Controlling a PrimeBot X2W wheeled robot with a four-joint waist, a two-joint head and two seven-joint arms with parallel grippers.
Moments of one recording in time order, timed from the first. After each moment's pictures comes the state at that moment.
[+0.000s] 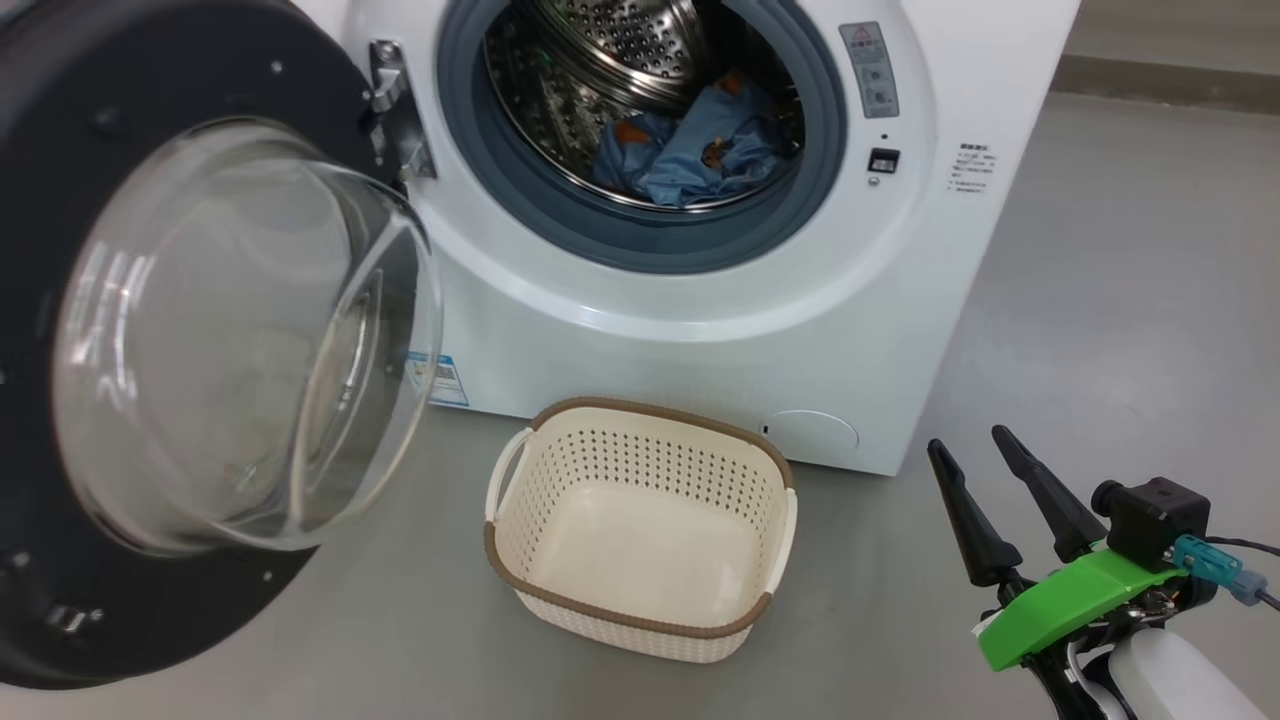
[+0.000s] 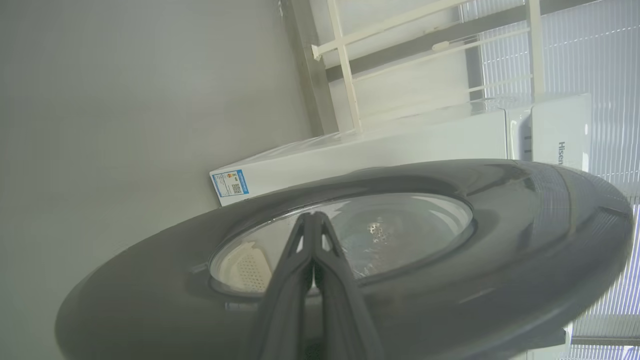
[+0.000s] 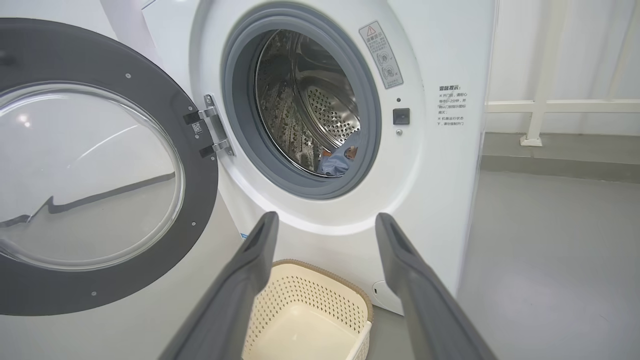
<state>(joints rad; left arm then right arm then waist) -0.61 0.58 0.38 0.99 -1.42 -0.12 0.73 -0.22 -0.28 0.33 0.35 0.57 0.13 -0.25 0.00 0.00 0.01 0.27</state>
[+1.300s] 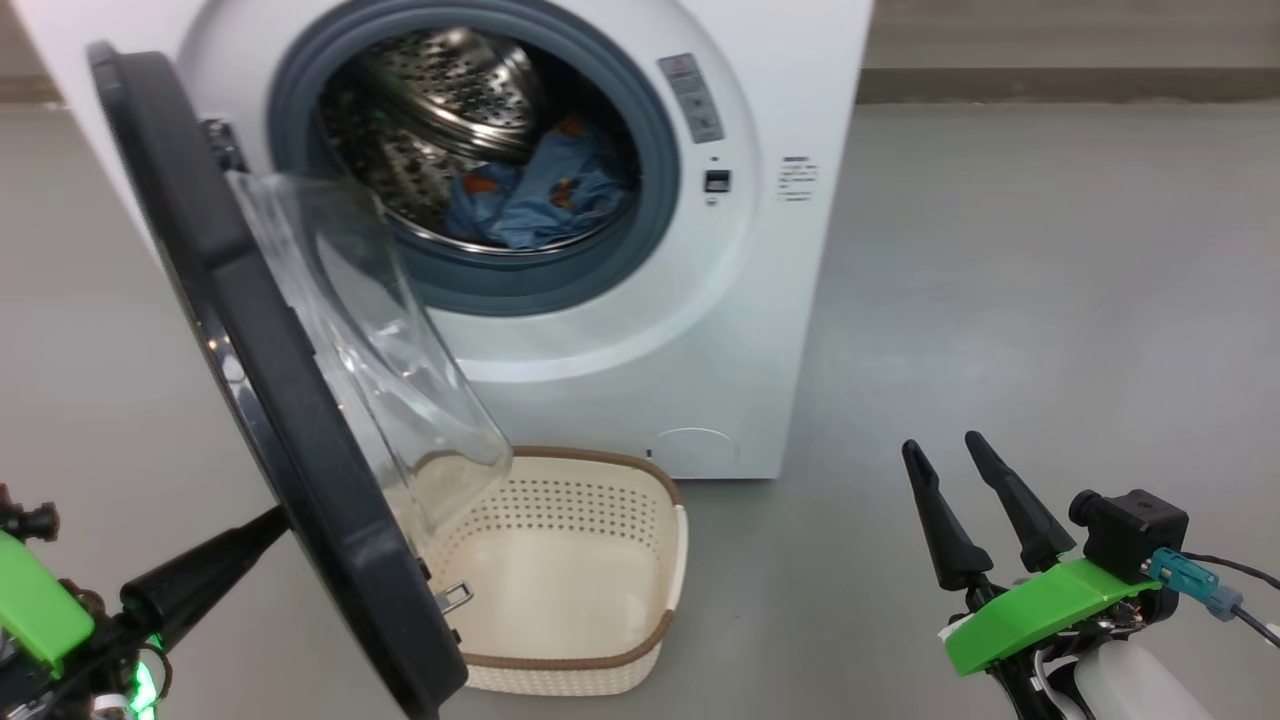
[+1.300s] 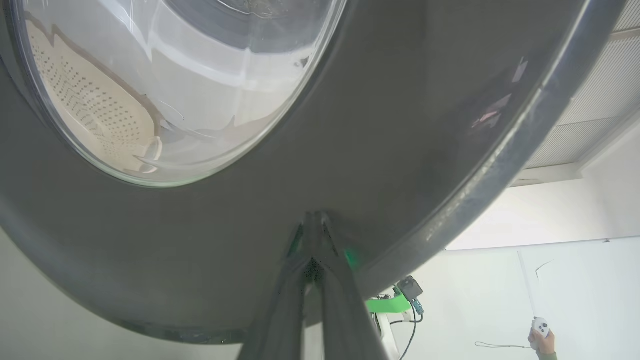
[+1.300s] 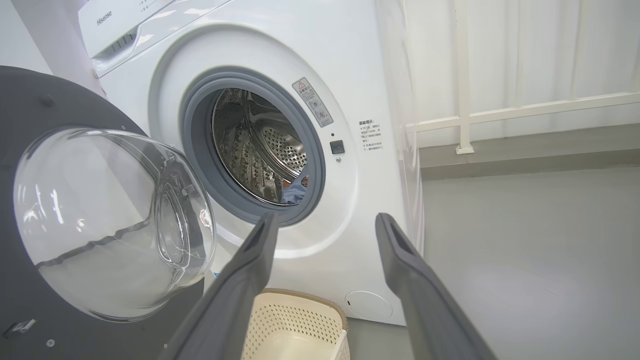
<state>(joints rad) -0.18 0.28 0.22 -0.02 -1.53 0.19 1.07 -0.19 -0.19 0.29 0.33 0.56 0.13 -0.25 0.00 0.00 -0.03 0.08</state>
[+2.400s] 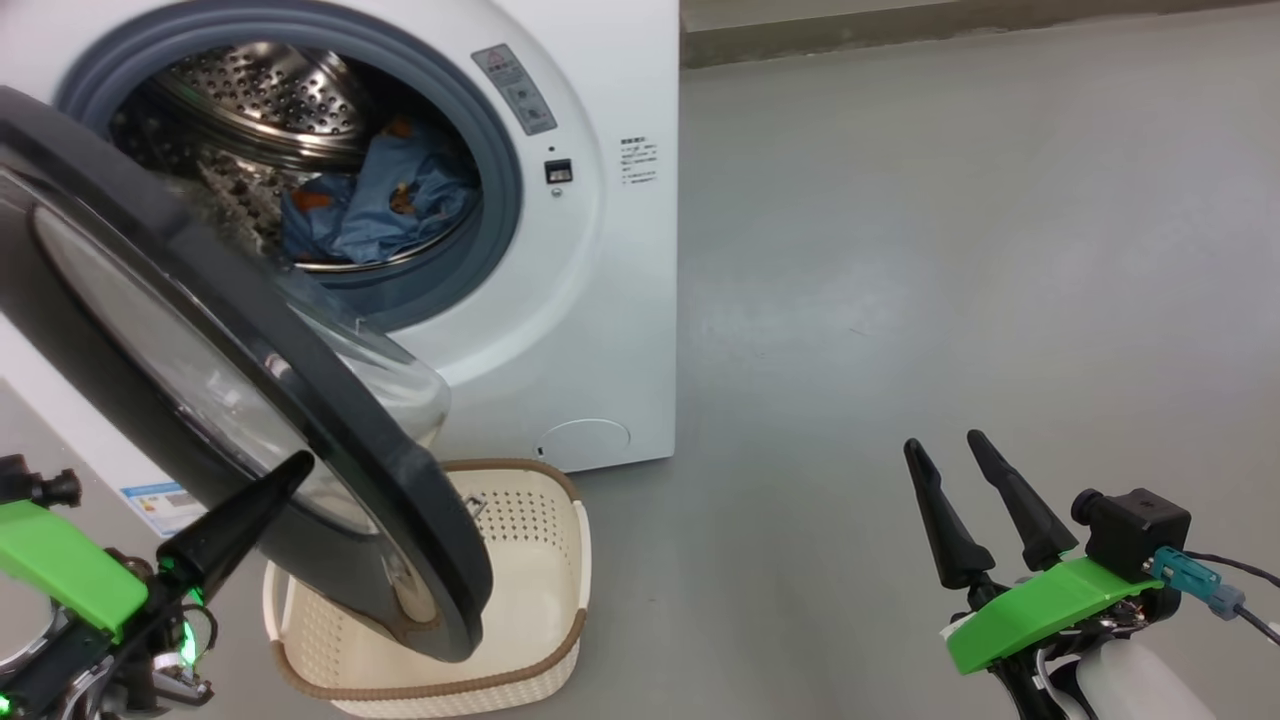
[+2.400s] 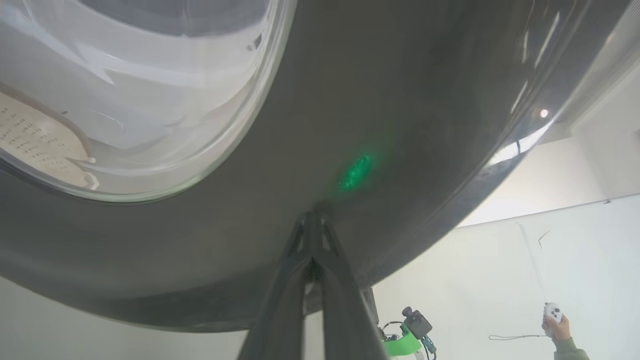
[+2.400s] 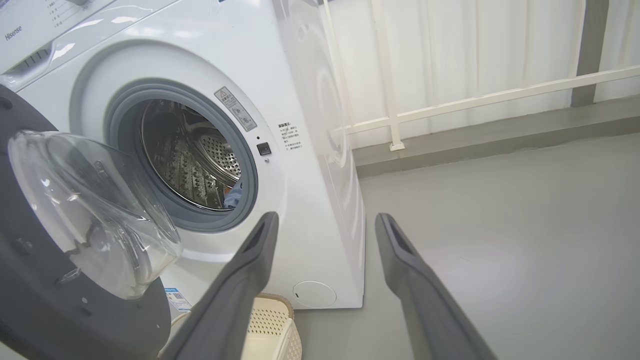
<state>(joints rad) -0.23 0.20 0.20 0.01 -1.46 0.11 0.93 -0.19 -0.20 0.28 0.33 0.56 0.13 -0.25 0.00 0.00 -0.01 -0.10</state>
